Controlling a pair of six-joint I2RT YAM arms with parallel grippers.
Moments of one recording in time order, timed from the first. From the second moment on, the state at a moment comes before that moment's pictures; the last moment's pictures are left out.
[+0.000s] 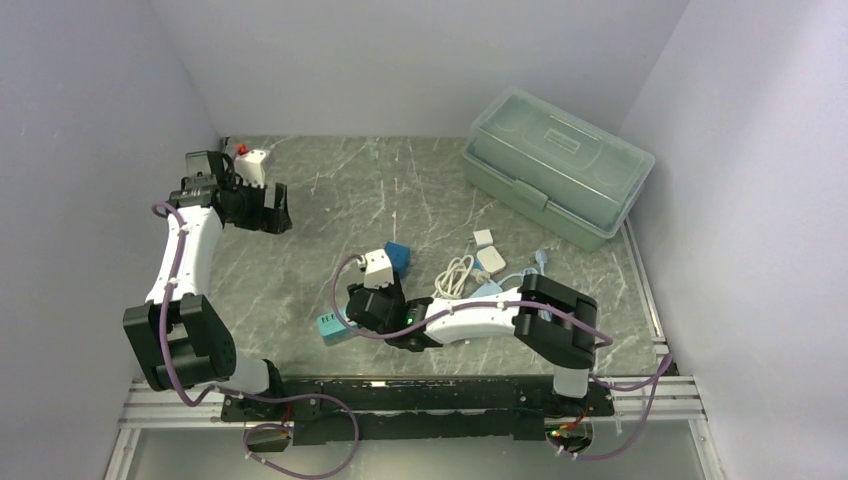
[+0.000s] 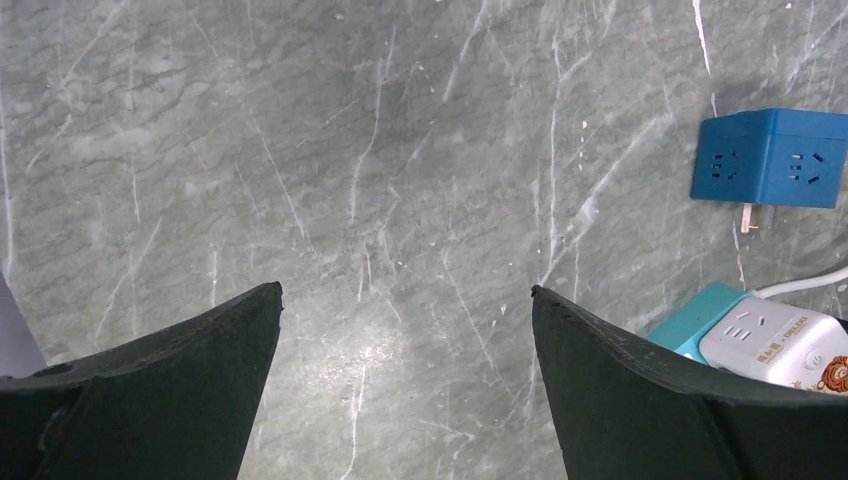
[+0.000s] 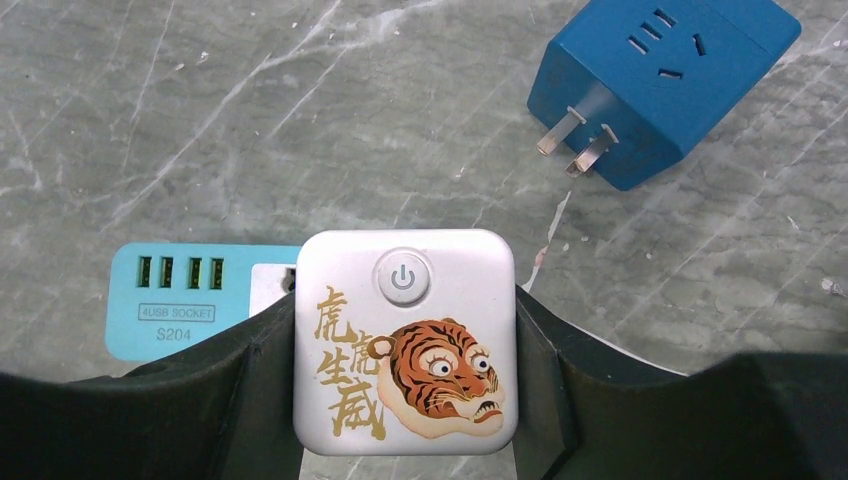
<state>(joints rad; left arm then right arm) 0.21 1.42 1.23 -0.73 0.42 0.32 1.29 1.87 1.09 -0.06 0.65 0.66</state>
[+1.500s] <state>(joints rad) 0.21 1.39 1.28 -0.80 0.46 0.34 1.28 1.63 1.18 -0.47 0.39 0.59</state>
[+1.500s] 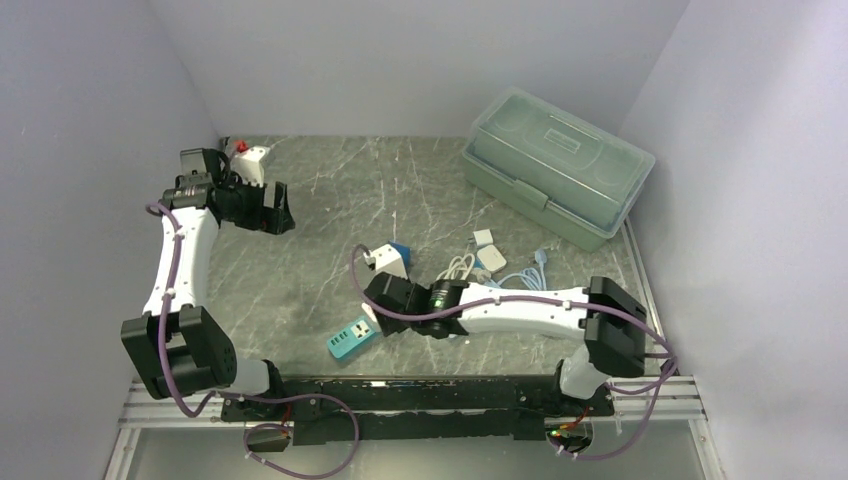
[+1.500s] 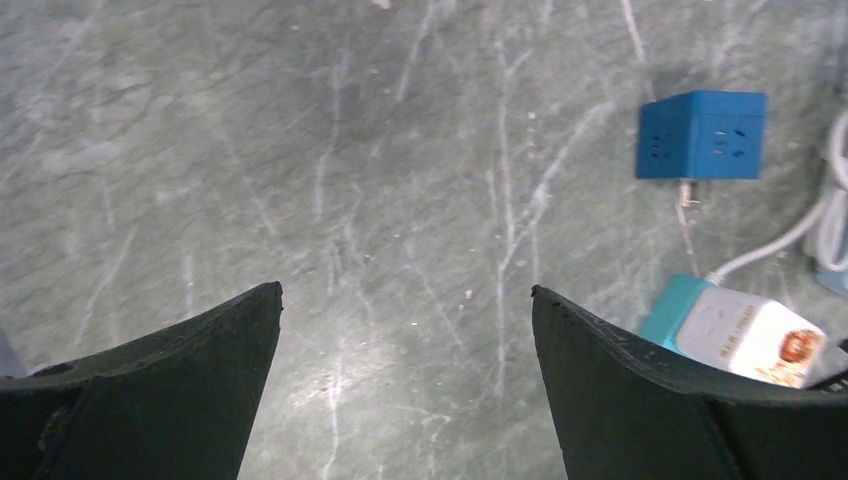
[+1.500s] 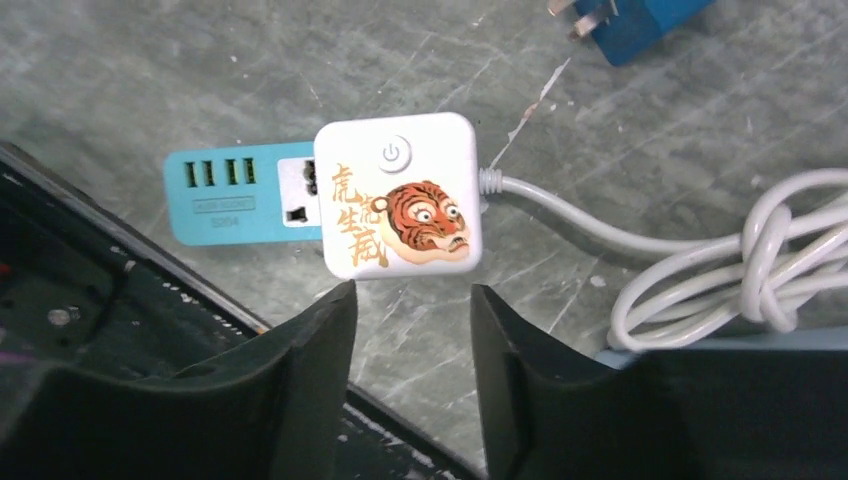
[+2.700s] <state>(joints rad) -0.46 1.28 0.94 -0.76 0.65 0.43 1.09 1.51 0.92 -0.12 0.05 0.60</state>
